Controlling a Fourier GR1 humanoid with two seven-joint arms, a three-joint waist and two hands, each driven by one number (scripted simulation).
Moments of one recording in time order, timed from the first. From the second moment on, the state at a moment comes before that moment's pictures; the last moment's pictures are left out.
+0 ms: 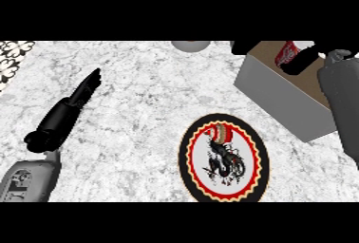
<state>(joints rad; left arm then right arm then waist) -0.23 0.26 0.02 -1.52 -0.12 -0.22 -0.09 -0.91 -0.42 -0.09 -0.92 0.90 0.26 0.32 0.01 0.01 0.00</state>
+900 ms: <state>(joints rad) -0.23 0.24 0.02 -1.54 -0.13 -0.23 -0.06 -0.94 -0.44 -0.34 -0.74 0.61 0.29 -0.05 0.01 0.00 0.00</state>
